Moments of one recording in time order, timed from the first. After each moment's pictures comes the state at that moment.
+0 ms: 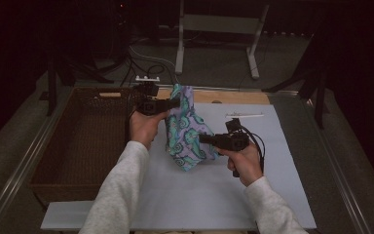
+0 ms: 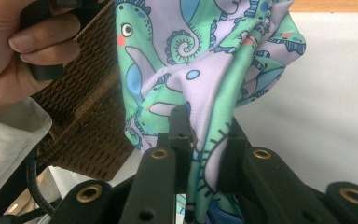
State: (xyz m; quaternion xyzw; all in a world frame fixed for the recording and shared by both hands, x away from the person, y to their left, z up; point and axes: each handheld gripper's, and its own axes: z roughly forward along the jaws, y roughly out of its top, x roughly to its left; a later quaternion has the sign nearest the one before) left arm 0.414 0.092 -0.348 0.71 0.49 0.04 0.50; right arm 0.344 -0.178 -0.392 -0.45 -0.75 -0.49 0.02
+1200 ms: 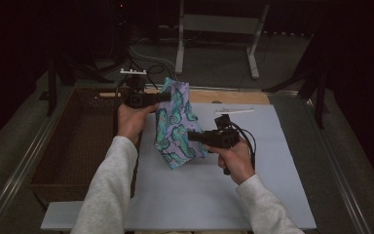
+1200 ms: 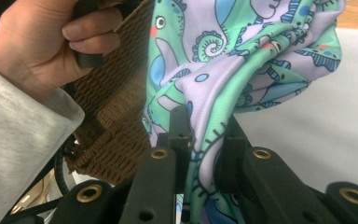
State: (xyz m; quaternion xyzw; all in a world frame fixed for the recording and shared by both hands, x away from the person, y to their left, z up) left arm 0.430 0.125 -0.343 0.71 0.48 0.01 0.52; right arm 0.342 -0.148 -0.374 -0.42 -0.75 -0.50 0.03
